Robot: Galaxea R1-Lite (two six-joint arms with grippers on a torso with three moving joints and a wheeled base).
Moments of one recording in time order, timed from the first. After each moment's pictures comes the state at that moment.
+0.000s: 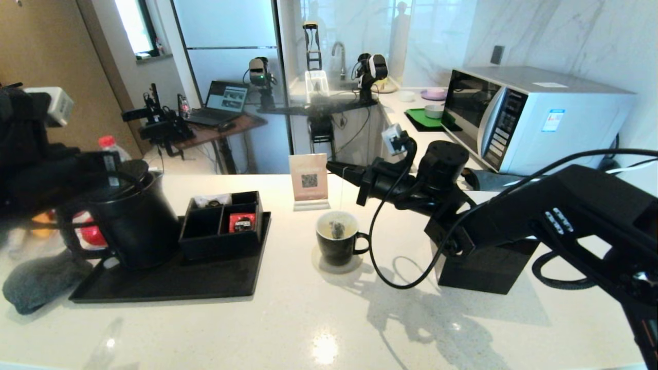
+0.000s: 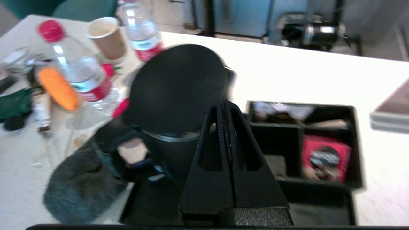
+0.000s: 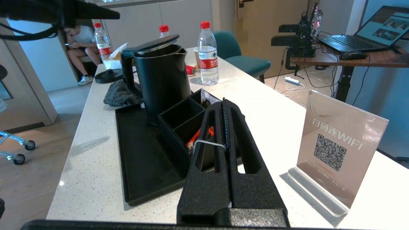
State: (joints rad) left arm 0.05 1.47 -0.91 -0.31 0.26 -0.02; right arm 0.50 2.30 -1.40 -1.19 0.67 0.21
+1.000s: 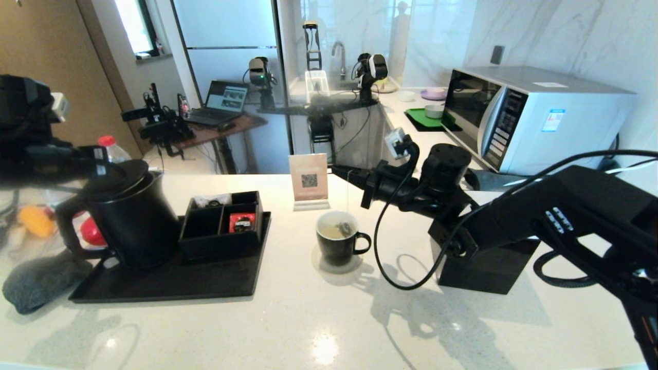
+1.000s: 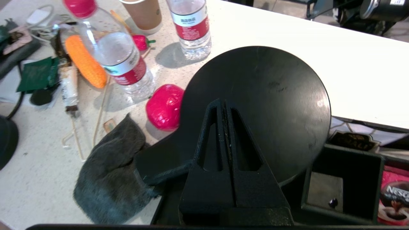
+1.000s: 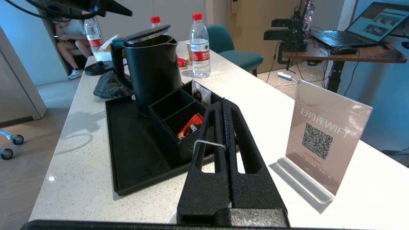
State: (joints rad) left arm 0.23 1.72 -1.23 -0.07 0.21 -0.02; right arm 0.48 2.31 -1.38 -1.19 0.67 0.17
